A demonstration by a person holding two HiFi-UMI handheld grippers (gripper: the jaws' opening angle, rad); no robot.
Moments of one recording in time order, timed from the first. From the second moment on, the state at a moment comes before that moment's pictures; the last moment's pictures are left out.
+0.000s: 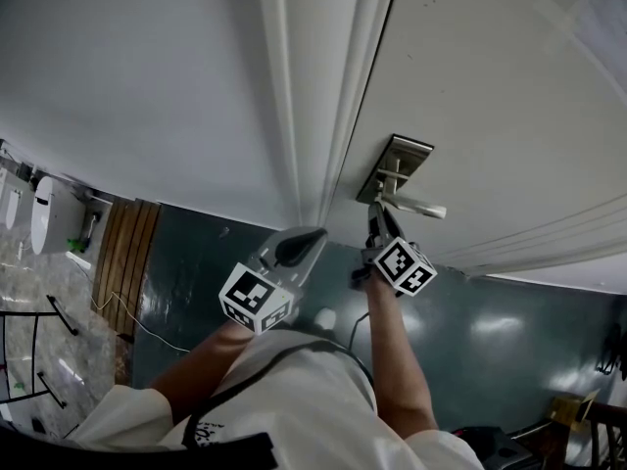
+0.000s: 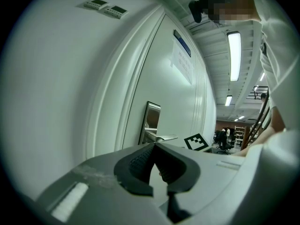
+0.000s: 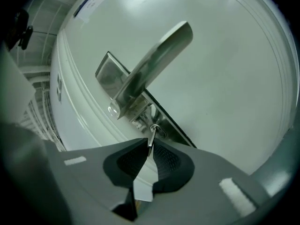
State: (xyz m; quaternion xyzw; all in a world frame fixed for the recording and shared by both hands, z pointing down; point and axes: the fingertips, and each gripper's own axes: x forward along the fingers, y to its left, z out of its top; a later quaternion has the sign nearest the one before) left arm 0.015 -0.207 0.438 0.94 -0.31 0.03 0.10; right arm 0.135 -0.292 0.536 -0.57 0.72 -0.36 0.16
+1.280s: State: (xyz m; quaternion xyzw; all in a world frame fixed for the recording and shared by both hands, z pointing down) left arm -0.002 -0.204 0.430 0.96 -0.26 0.03 0.09; right arm 0.132 -0.291 0.539 -0.67 0.72 -0.15 -0.11
